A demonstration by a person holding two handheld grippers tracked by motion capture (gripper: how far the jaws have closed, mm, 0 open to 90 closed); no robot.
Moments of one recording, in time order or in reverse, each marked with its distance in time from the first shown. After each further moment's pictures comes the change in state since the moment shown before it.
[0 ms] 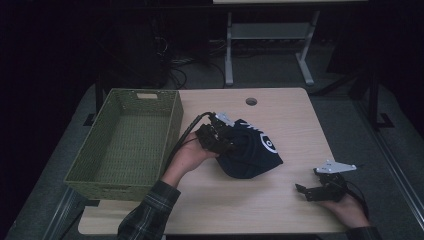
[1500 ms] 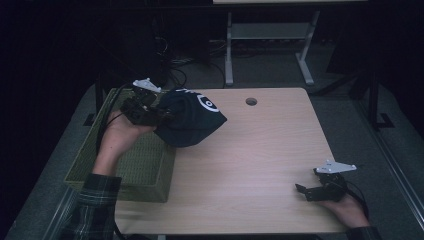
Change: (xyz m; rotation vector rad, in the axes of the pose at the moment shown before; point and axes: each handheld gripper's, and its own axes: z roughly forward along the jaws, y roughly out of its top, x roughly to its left) left arm 0.062 -0.052 -0.161 -0.095 0.267 -0.181; right arm 0.000 0.000 0.000 0.000 0.000 0.001
